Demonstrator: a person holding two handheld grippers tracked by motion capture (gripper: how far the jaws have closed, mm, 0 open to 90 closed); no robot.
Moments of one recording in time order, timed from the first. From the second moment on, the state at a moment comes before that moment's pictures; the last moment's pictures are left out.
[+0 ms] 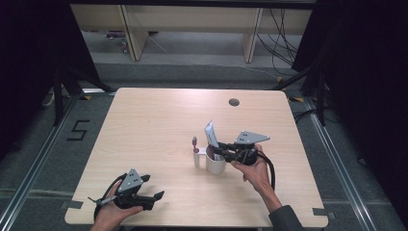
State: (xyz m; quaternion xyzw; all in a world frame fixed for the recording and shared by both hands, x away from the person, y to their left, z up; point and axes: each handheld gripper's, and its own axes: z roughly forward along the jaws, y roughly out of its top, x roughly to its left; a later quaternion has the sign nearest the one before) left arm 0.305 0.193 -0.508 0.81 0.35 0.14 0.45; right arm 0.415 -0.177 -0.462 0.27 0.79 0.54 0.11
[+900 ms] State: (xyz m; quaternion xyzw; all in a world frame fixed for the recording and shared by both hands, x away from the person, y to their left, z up) left arm 0.305 0.196 -0.507 0.81 0.35 0.15 0.44; right arm 0.414 -0.179 -0.461 0.28 0.80 0.52 0.12
